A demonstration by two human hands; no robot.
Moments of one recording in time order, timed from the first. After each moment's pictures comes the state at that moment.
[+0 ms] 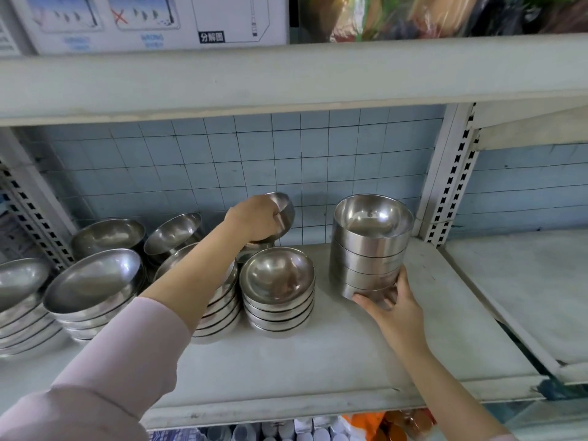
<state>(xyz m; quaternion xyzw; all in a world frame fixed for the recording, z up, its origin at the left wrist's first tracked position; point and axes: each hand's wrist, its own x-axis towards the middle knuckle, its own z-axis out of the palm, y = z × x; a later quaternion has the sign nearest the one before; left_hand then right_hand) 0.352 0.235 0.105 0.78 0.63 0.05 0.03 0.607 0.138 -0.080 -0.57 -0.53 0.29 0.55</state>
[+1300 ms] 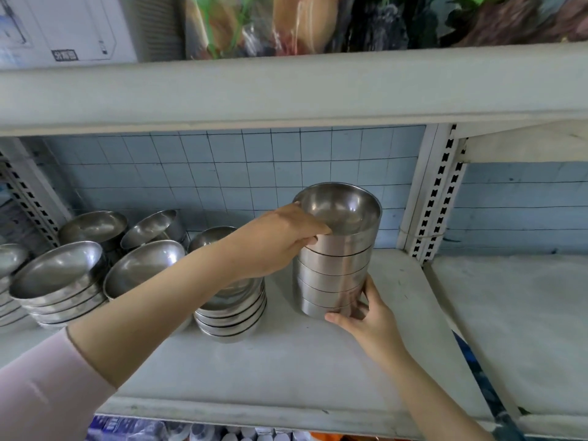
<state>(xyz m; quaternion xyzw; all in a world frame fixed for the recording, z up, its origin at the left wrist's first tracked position) 0.458 0.158 0.127 0.91 0.36 0.20 0.03 0.665 0.166 -0.076 -0.49 -0.58 0.42 0.49</state>
